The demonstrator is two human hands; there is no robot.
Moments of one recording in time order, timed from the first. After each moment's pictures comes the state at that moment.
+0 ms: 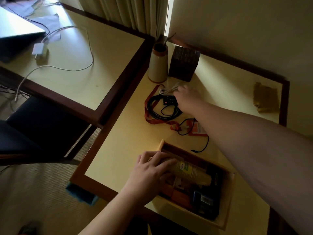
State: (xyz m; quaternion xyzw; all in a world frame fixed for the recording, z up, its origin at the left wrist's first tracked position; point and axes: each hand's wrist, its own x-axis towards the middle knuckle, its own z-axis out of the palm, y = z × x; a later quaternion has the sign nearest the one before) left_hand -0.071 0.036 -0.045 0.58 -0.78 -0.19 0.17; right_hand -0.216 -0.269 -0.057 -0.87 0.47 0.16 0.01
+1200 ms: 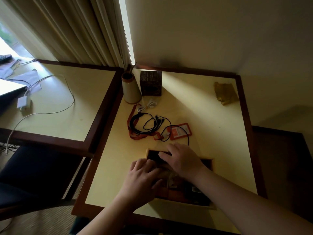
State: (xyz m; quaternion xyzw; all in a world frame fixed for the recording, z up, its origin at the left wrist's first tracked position) left_hand -0.065 0.027 -0.033 0.48 -0.86 -0.11 0.13; right_hand -0.283 -0.032 -0.027 -0.90 0.42 -0.10 -0.01
